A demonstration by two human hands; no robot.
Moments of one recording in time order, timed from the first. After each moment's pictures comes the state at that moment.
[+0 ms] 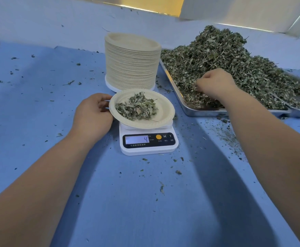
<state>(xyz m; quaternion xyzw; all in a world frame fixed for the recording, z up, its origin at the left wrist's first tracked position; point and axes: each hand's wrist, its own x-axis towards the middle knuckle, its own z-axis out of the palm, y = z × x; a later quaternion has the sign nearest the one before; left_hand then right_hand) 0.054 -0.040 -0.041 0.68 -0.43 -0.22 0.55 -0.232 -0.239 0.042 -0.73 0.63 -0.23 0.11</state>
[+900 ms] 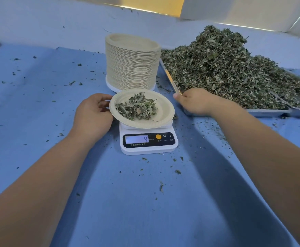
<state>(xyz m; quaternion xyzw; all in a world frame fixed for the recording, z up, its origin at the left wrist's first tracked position) 0.054 -0.039 -0.038 0.69 -0.43 -0.22 0.54 -0.202 -0.200 0.018 -0.85 0.52 -0.01 0.08</state>
